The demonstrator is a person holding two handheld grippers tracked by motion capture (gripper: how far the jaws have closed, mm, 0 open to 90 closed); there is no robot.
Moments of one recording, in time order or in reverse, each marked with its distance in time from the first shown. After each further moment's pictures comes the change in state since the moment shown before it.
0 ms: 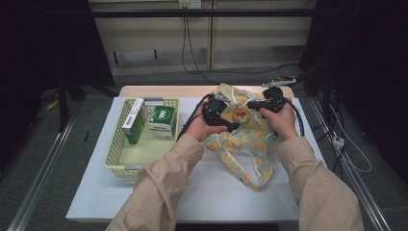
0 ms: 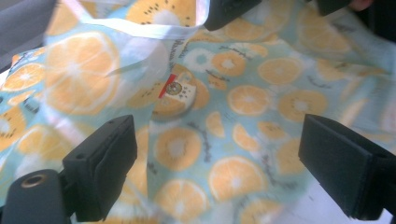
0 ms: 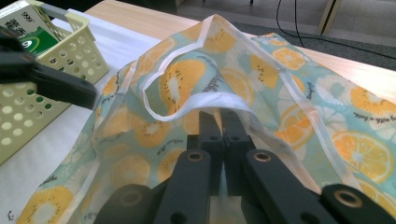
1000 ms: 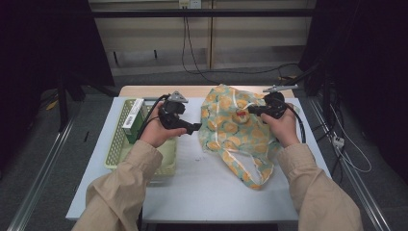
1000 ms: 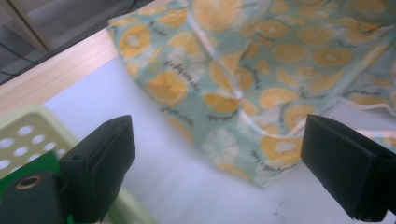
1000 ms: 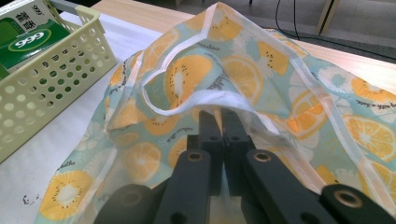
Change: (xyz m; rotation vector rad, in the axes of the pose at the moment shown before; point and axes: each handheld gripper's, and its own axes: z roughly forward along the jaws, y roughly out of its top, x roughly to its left) left arm 0.039 -0.051 -0.099 0.014 0.127 -0.054; right arm 0.013 -0.009 -0.013 -0.001 -0.013 -0.007
